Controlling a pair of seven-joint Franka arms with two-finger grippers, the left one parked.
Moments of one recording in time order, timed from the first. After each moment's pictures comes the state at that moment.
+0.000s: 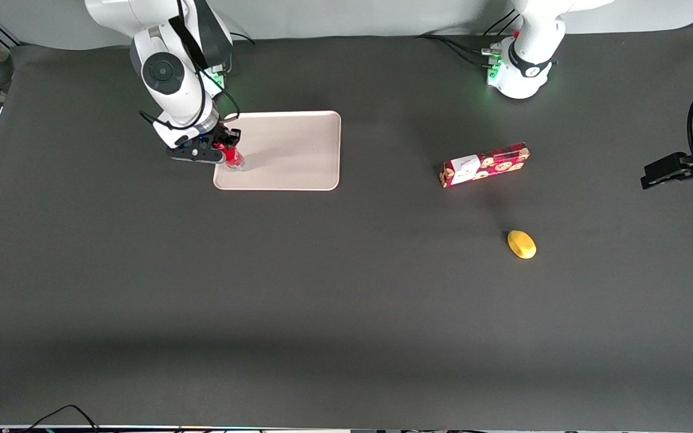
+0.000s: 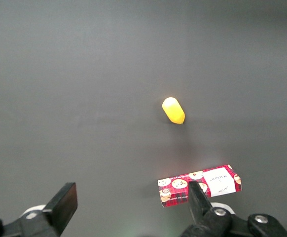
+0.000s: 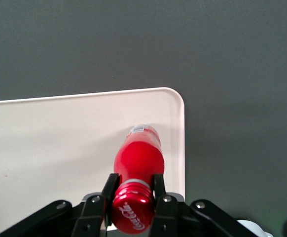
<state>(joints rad) 0.05 -0.27 0.46 -2.55 0.14 2.10 0.52</state>
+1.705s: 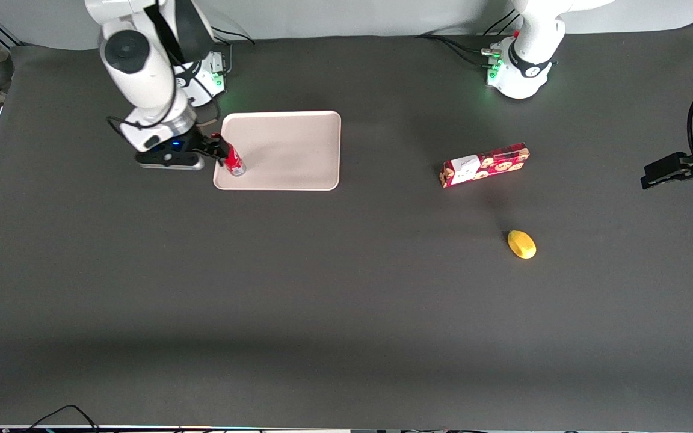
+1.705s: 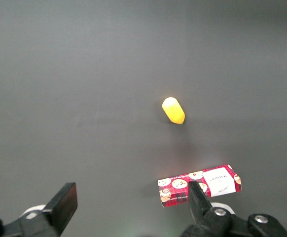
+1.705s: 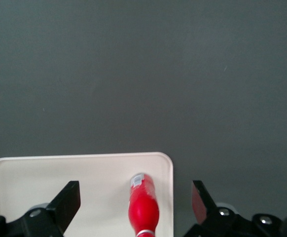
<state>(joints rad) 0.05 -0.28 0.35 -2.37 0.01 2.10 0.44</state>
